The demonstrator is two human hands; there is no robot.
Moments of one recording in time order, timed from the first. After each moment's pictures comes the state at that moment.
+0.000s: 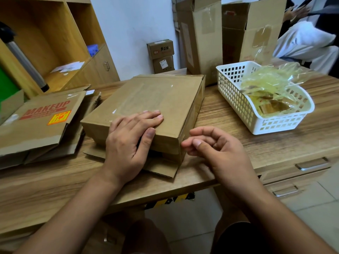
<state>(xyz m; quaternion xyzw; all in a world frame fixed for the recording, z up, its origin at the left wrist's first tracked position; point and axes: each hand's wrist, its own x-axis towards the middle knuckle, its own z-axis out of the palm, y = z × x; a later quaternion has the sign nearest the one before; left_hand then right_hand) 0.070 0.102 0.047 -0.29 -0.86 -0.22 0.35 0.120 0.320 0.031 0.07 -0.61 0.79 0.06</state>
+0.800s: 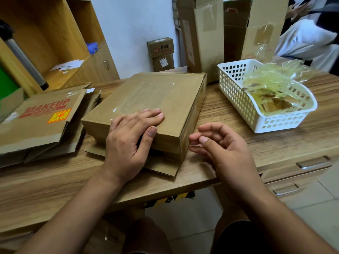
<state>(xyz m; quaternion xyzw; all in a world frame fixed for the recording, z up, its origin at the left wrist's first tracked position) 0.071 0.101 0.047 -0.29 -0.86 -0.22 0.35 0.122 0.318 0.029 0.05 -0.58 0.81 0.08</state>
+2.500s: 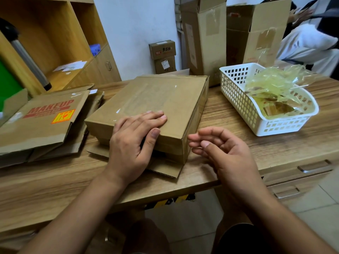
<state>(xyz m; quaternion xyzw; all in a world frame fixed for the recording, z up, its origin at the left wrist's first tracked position) 0.072 0.102 0.047 -0.29 -0.86 -0.23 0.35 0.122 0.319 0.026 0.07 -0.58 0.81 0.07</state>
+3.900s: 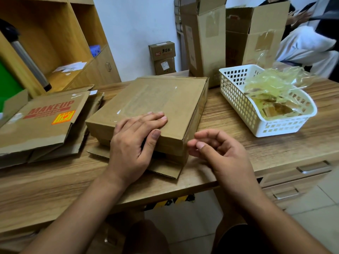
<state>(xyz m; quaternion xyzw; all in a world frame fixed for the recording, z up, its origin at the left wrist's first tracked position) 0.072 0.100 0.045 -0.29 -0.86 -0.23 0.34 0.123 0.314 0.026 0.06 -0.60 0.79 0.09</state>
